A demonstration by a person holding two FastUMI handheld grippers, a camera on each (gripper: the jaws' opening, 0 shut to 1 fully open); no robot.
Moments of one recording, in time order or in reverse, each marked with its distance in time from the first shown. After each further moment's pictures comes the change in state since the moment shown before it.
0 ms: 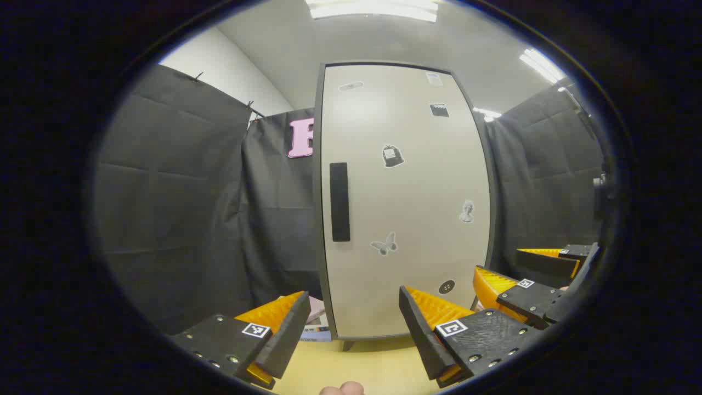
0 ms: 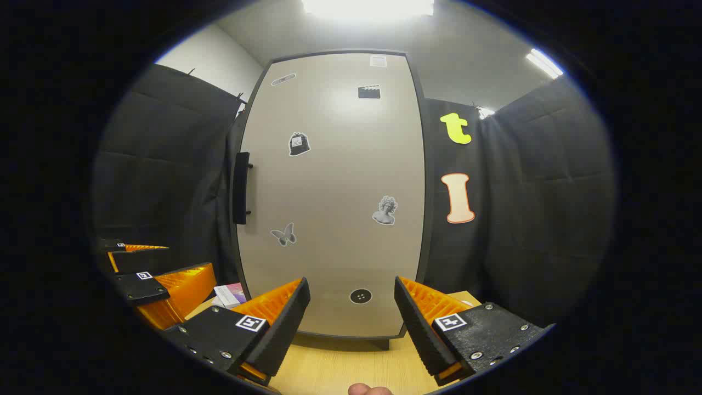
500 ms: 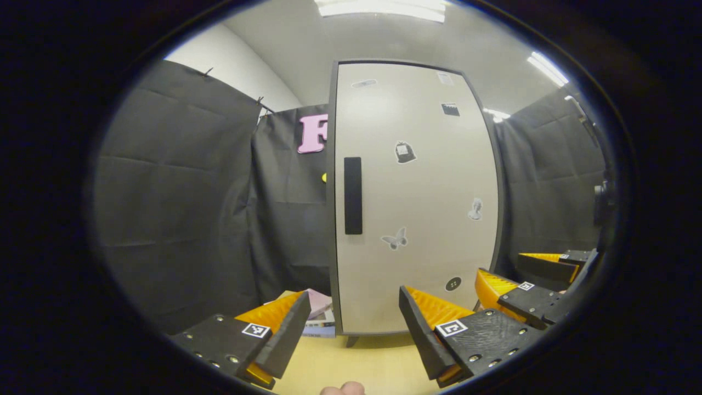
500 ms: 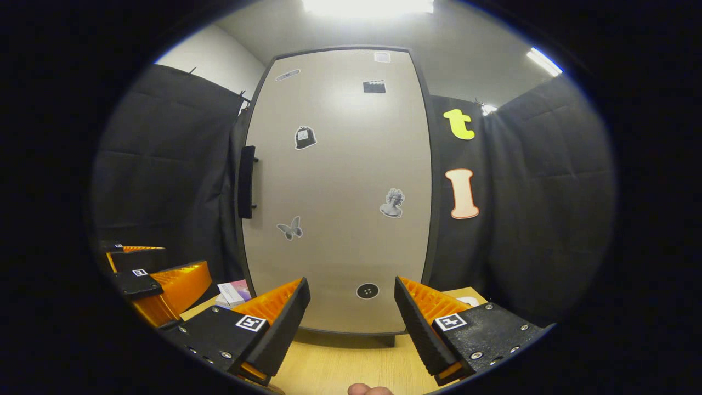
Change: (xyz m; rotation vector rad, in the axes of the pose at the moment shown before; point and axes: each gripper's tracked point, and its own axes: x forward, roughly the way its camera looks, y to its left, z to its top) left arm -0.006 0.011 -0.009 -0.033 0.020 0.032; right arm -0.003 0.010 -0.006 -0.007 0.008 0.018
